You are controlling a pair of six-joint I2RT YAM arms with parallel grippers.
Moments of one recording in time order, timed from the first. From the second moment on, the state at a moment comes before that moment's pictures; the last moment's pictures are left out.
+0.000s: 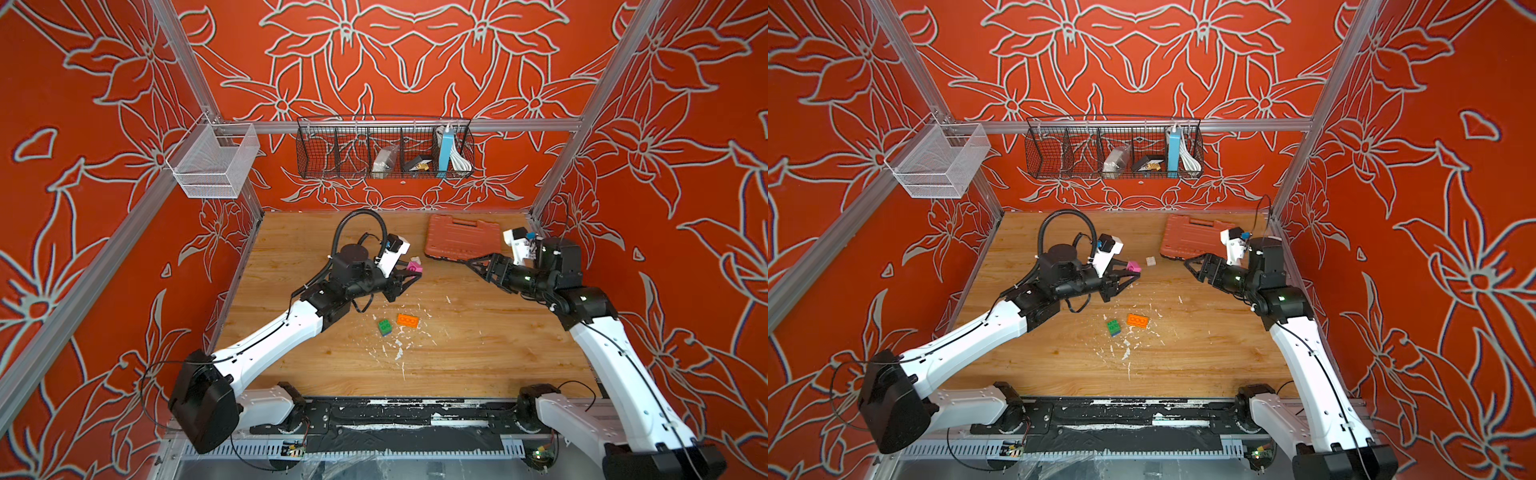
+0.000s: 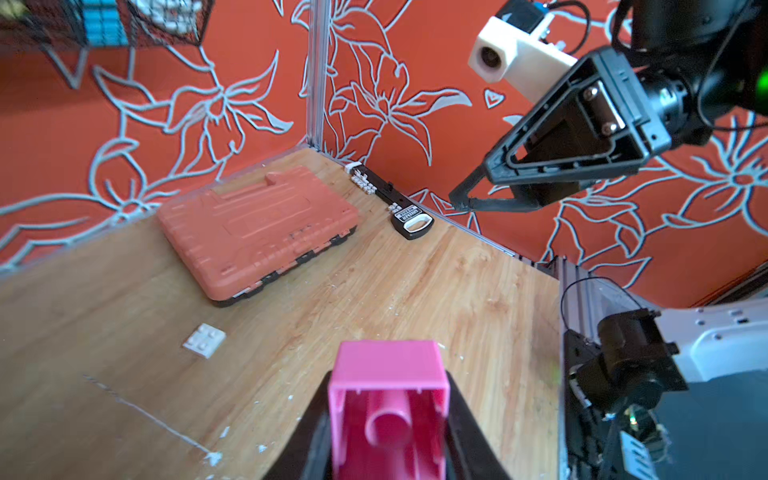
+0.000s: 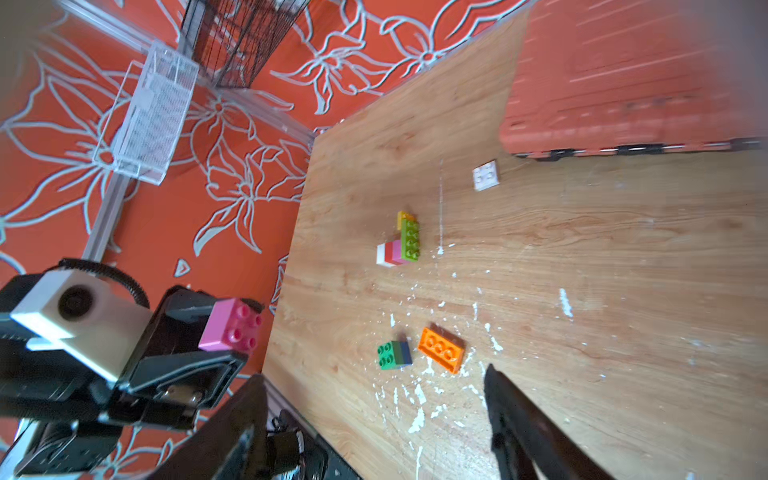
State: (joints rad) left arm -0.59 1.20 0.91 0.08 0.48 -0.05; right arm 0.22 1.00 1.06 -0.62 -0.64 0.59
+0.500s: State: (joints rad) left arm -0.40 0.96 0.69 0.48 0.73 0.15; right arm 0.62 1.13 1.31 -0.51 -0.71 0.64
